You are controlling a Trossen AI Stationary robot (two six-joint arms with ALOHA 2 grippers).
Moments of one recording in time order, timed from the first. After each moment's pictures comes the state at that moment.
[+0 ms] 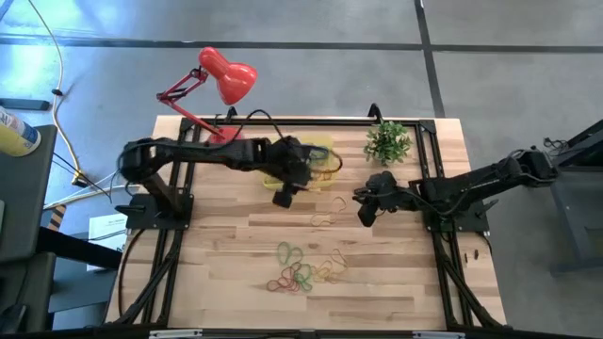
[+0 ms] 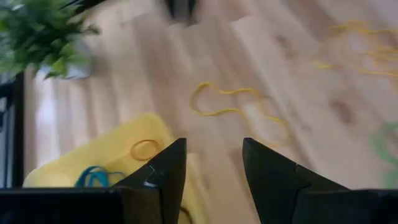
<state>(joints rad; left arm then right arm) 0.27 1.67 1.29 -0.45 0.16 0.55 0.13 1.07 0.50 -0.16 0.40 0.65</state>
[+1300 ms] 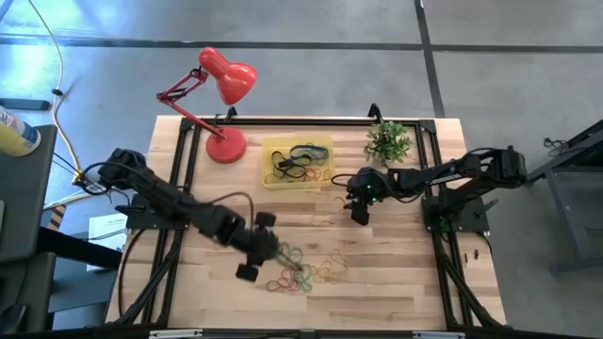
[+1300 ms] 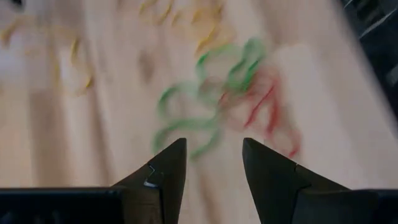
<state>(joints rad) -0.35 1.54 1.09 -0.54 -0.15 -0.14 -0.16 1.44 0.50 0.07 -0.12 0.18</state>
